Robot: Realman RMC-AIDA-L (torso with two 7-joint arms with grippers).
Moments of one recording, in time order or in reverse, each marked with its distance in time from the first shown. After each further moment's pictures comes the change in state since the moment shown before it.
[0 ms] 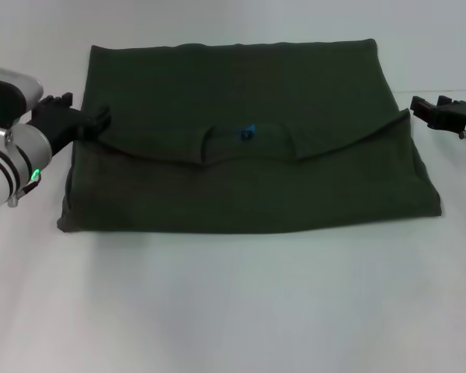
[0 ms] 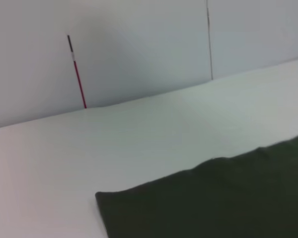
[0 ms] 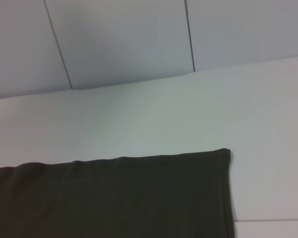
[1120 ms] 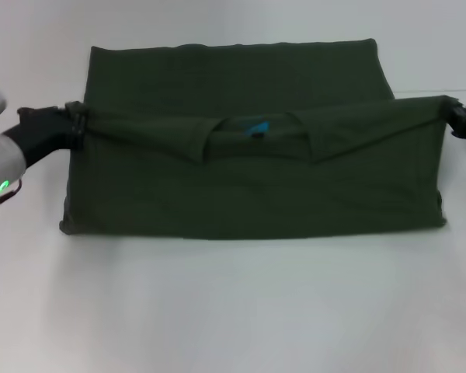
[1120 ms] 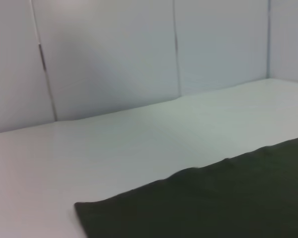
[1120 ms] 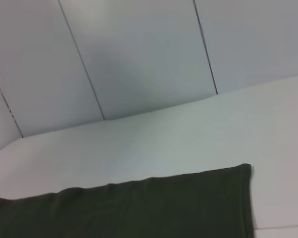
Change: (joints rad) left arm 0.067 0.030 0.000 0.091 0.189 0.218 -0.180; right arm -0.063 -0.009 0.243 -0.048 -0.125 -0.303 -0.022
